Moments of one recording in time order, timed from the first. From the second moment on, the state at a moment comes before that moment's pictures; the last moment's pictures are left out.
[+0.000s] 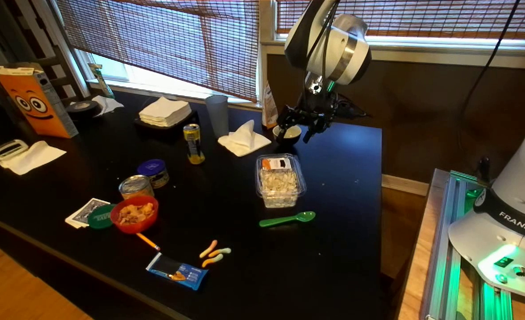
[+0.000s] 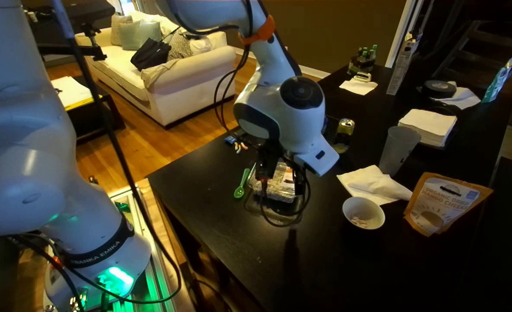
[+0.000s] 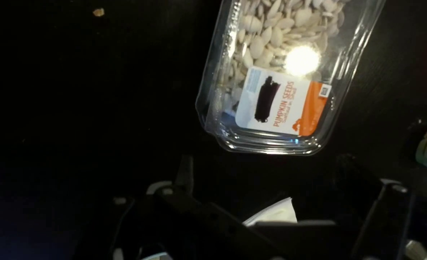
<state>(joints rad) -0.03 0.20 -0.08 -2.49 1.01 2.83 -0.42</state>
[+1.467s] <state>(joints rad) 0.18 0.32 -0.09 -2.49 0.77 3.05 0.12</state>
